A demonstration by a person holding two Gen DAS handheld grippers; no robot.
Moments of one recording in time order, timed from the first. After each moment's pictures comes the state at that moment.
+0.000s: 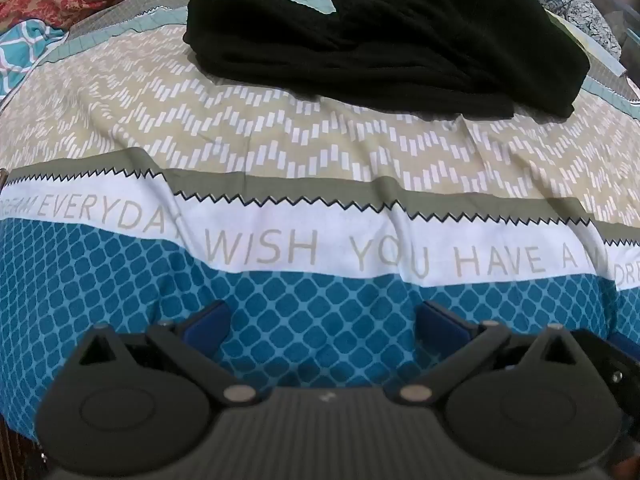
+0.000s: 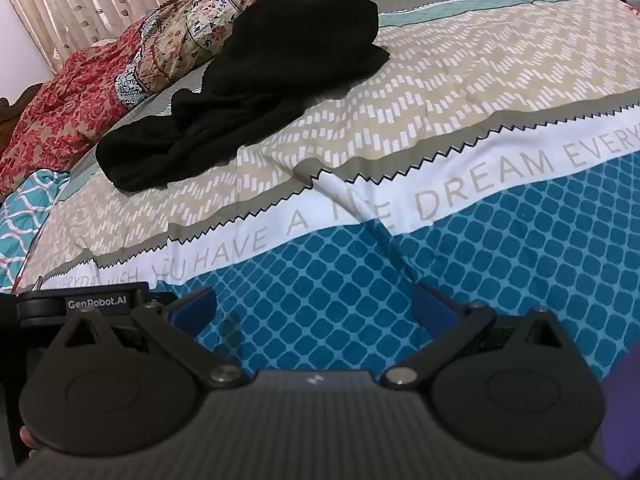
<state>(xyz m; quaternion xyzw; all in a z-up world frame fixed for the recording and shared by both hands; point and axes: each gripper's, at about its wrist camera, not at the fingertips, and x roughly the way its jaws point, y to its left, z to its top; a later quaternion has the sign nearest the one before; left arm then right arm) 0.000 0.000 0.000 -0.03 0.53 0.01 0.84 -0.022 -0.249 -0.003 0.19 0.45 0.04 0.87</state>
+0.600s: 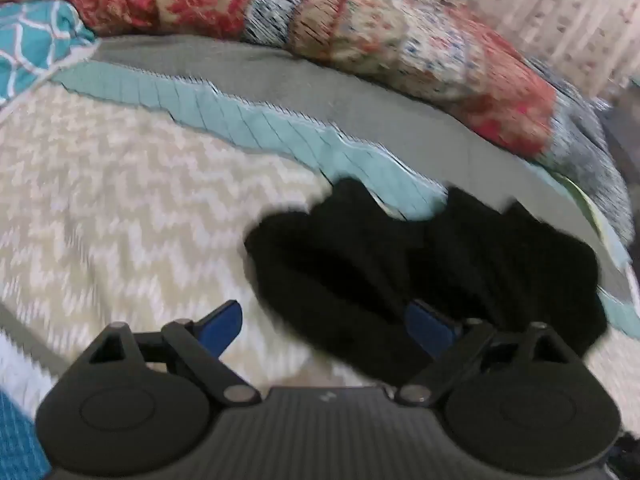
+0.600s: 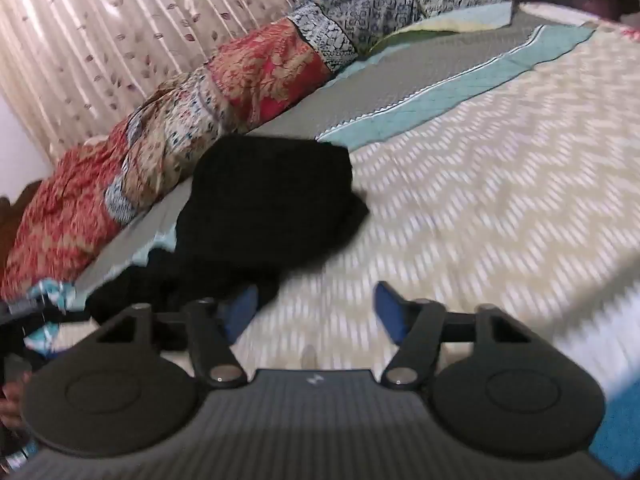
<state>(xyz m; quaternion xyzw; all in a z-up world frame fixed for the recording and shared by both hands) 0.143 0.097 0.061 -0.17 0.43 0.05 0.88 0.104 -0.317 0.023 0.27 0.36 0.02 0.89</state>
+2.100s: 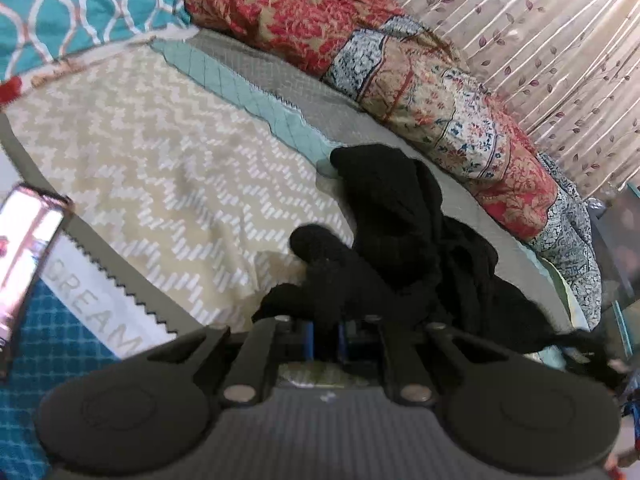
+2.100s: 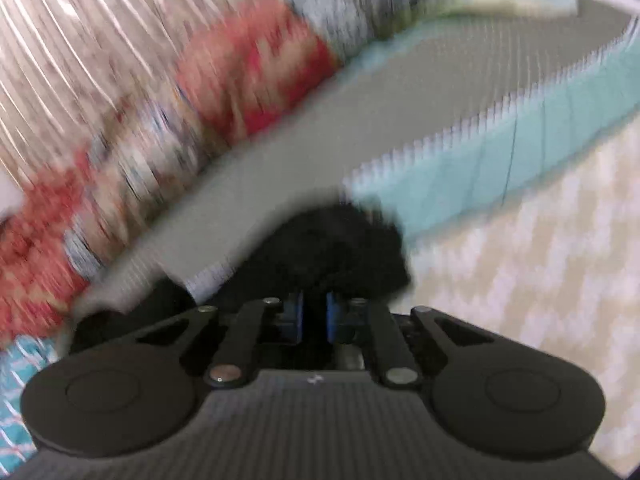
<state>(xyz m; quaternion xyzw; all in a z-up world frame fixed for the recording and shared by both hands) 0.042 0.183 0.081 -0.30 0.36 0.07 0.88 0.242 -0.323 0.062 0.30 0.33 0.01 0.89</state>
